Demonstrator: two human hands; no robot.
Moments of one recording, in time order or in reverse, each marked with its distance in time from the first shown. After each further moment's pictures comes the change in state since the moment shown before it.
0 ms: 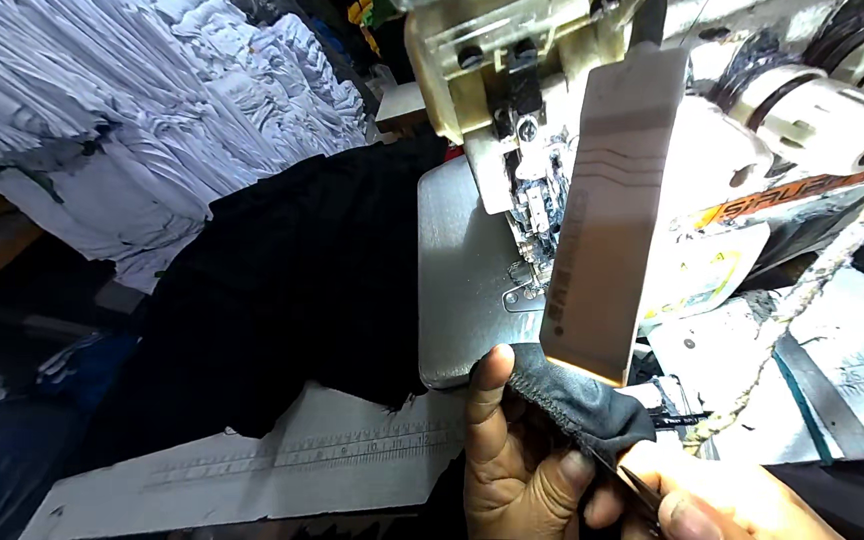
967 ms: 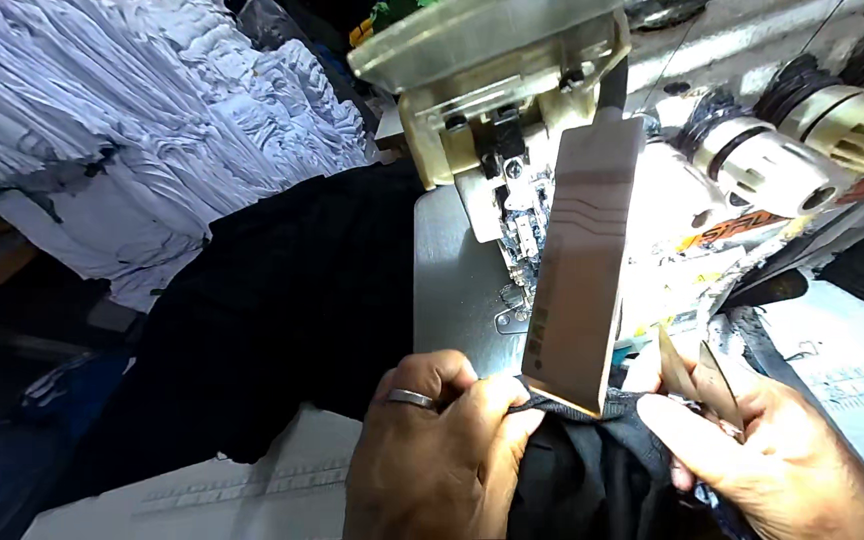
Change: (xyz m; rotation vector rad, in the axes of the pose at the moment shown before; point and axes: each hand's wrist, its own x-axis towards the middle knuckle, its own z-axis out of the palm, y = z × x) left_hand 0.039 0.062 -0.014 1.601 -0.238 0.166; right_hand 0.026 0.015 -0.009 -0.026 0.489 -0.073
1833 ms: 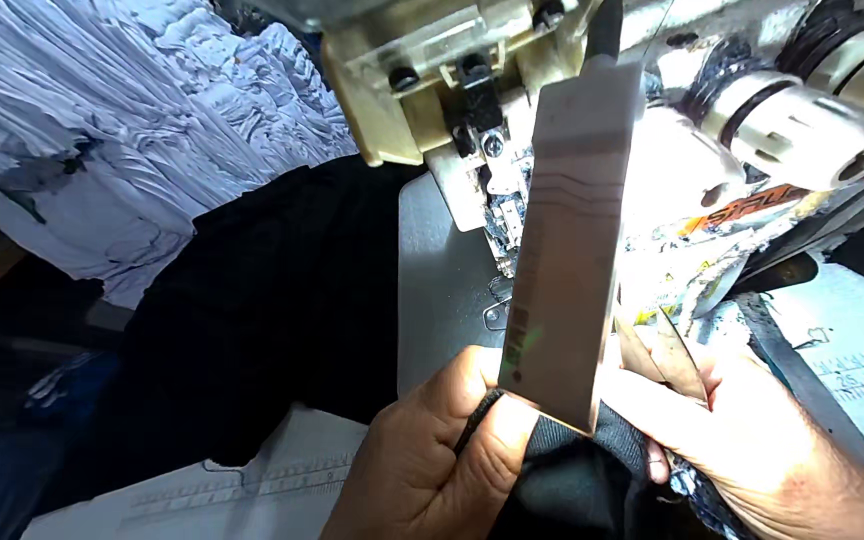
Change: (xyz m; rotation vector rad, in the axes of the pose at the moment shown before) left_hand 0.018 0.007 -0.018 -0.739 -0.285 -0.312; right_hand 0.015 0.002 0.009 0.238 -0.101 0.102
